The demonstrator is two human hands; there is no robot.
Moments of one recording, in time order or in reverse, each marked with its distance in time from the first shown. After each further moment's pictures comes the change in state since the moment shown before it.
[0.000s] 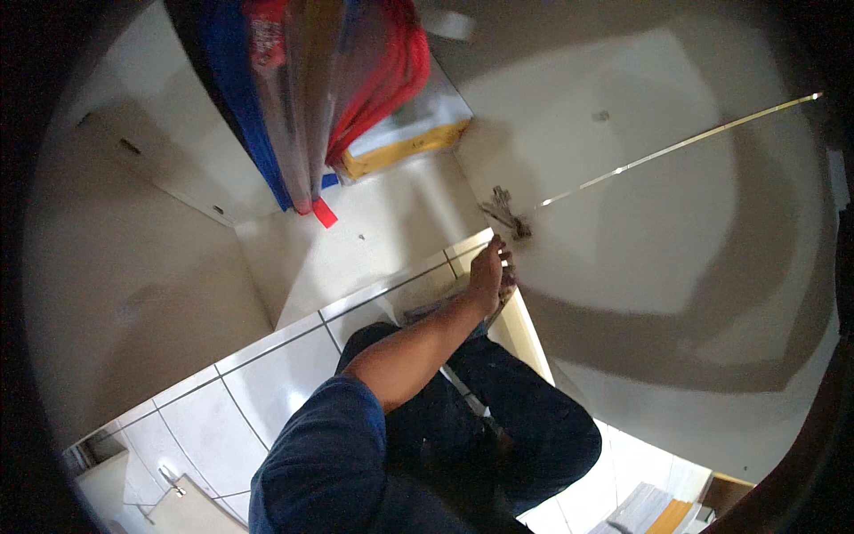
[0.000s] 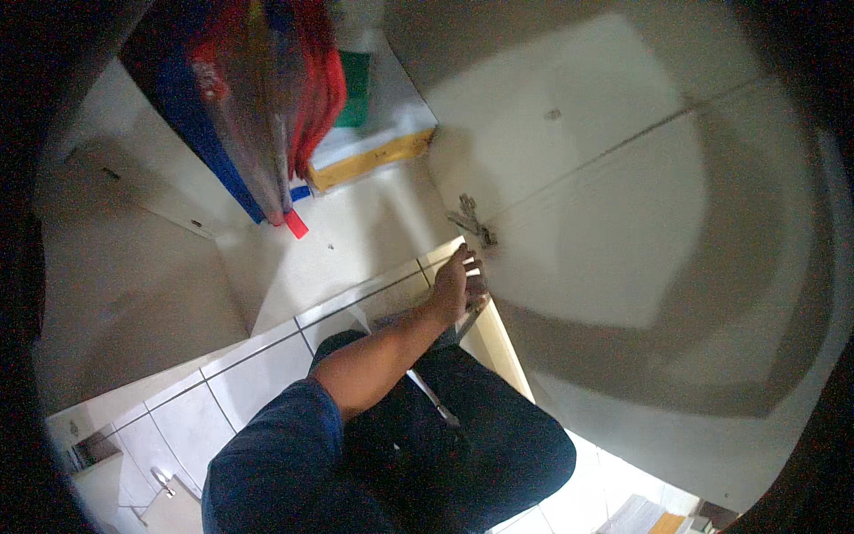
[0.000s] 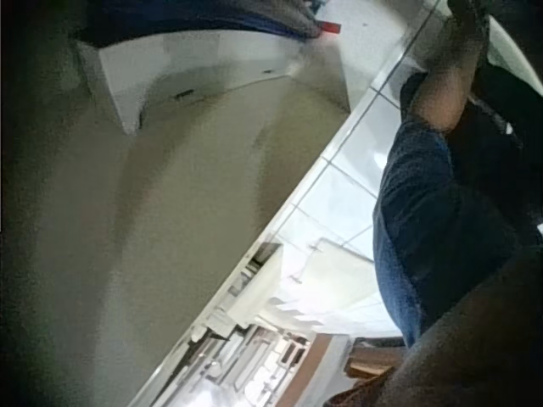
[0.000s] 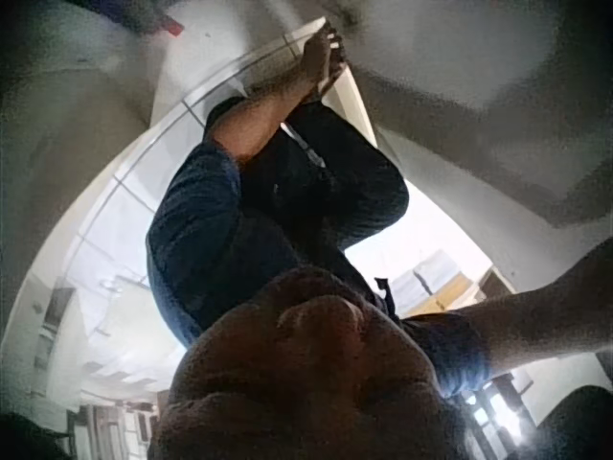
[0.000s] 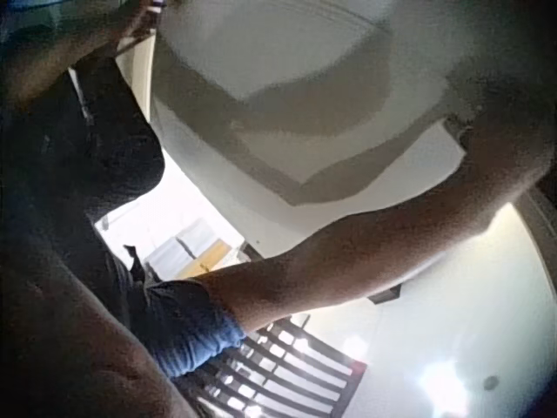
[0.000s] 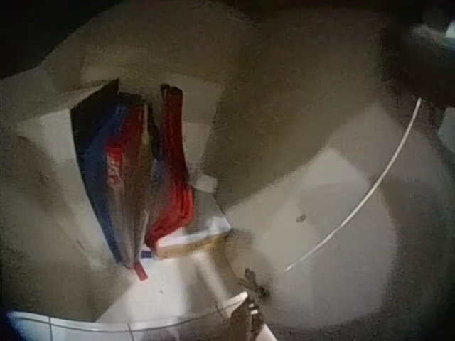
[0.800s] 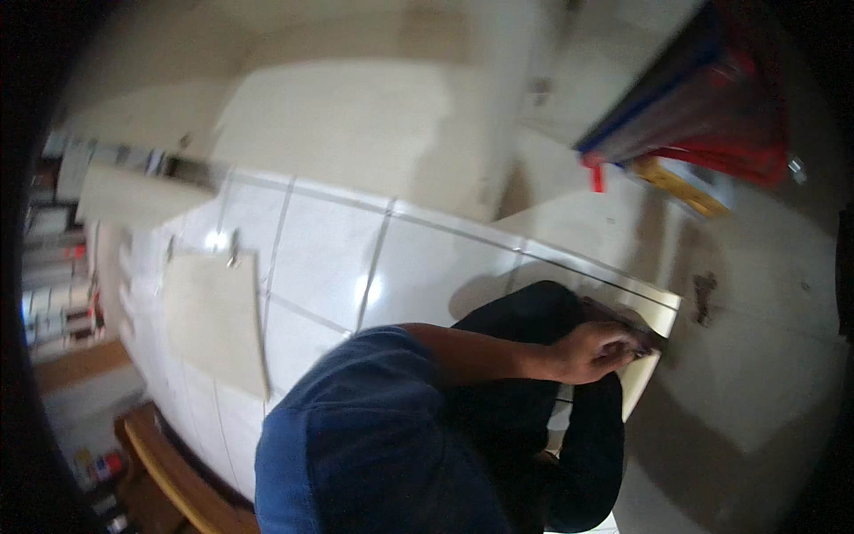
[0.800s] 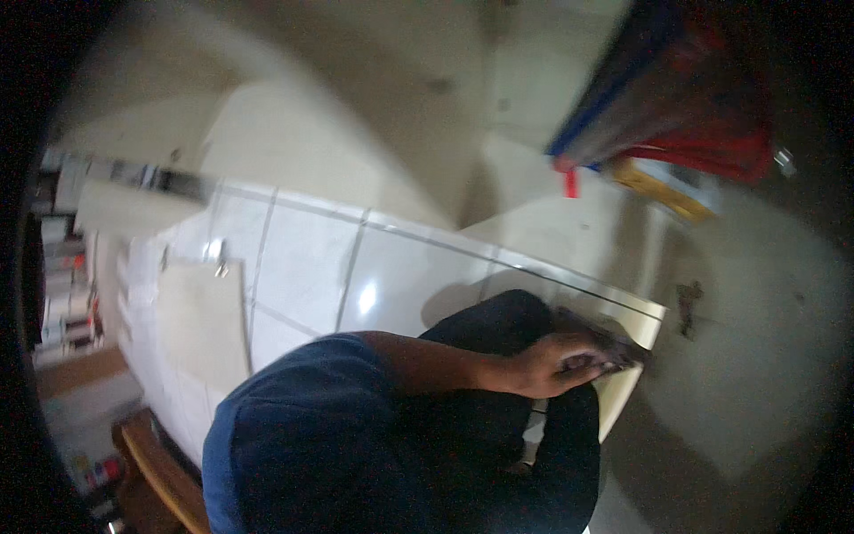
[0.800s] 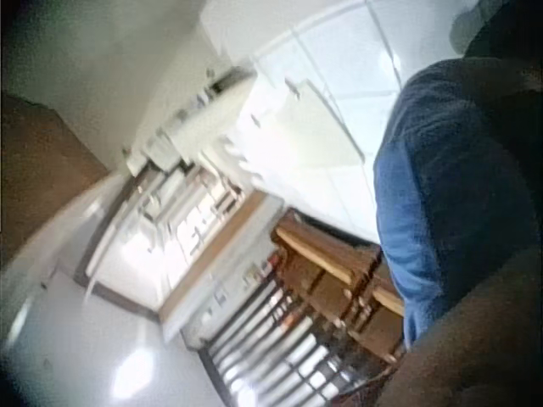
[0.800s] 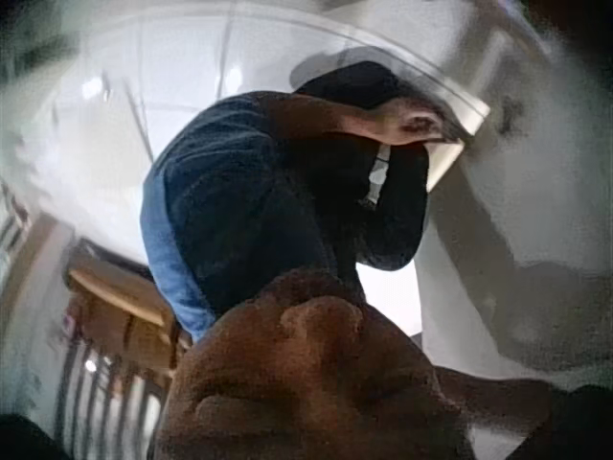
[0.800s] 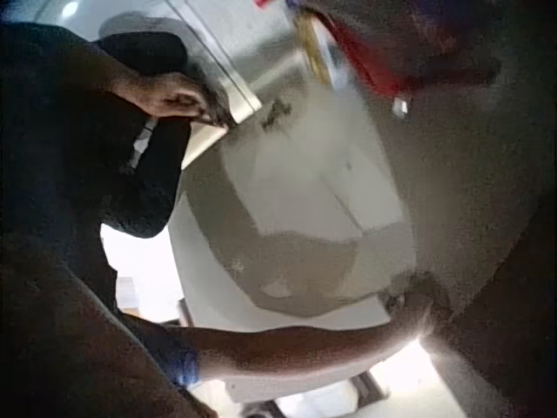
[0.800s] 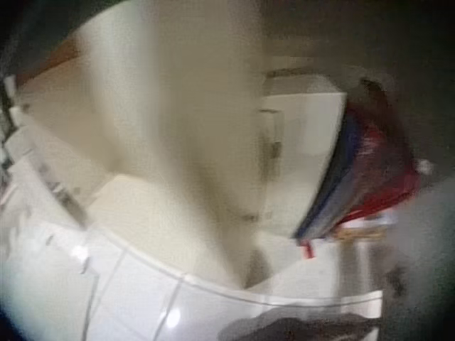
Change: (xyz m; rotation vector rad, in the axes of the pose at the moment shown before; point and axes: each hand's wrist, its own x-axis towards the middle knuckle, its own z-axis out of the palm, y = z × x) left_hand -0.218 0.014 -0.072 0.774 -0.133 0.987; right_hand -0.121 -0.228 0.112 0.907 -0.317 -0.164
